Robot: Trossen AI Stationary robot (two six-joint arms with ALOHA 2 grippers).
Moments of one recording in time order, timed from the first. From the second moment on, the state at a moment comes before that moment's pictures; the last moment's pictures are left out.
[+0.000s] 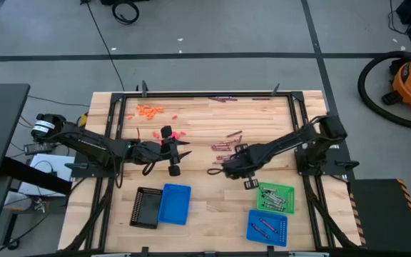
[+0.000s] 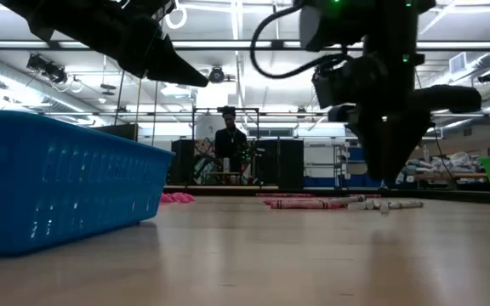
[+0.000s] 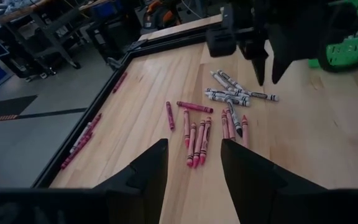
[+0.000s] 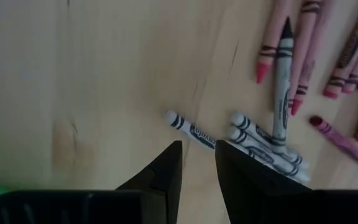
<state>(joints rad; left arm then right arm) -0.17 1.23 0.58 0.30 -0.49 0.16 0.21 1.78 1.17 -0.94 0.16 -0.02</state>
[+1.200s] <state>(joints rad) -0.29 0.90 0.60 -0.04 -0.50 0.13 0.16 1.86 1.11 -0.81 0.06 -0.32</state>
